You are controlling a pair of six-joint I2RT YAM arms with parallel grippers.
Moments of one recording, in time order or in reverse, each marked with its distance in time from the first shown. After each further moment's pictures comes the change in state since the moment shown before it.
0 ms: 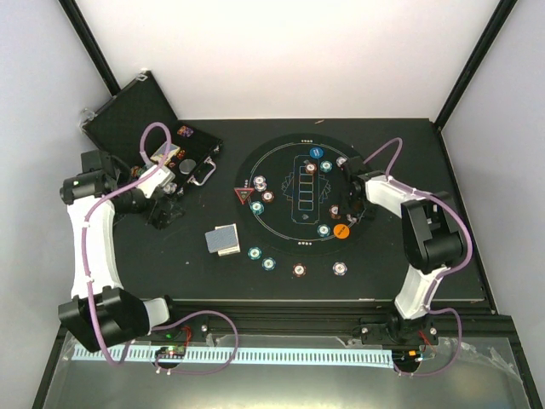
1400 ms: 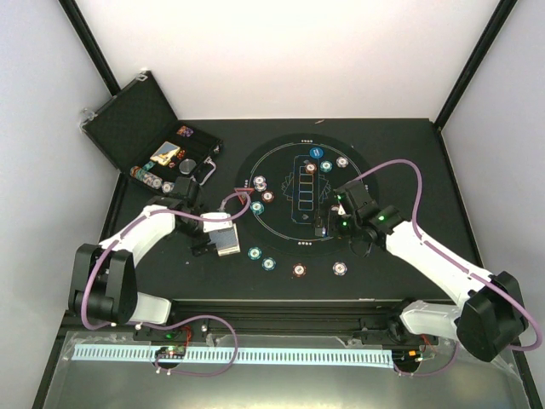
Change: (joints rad) left arm -0.535 0.163 -0.501 0.586 -0.421 0.169; right arm 0.300 -0.617 -0.271 0.031 -0.196 0.163
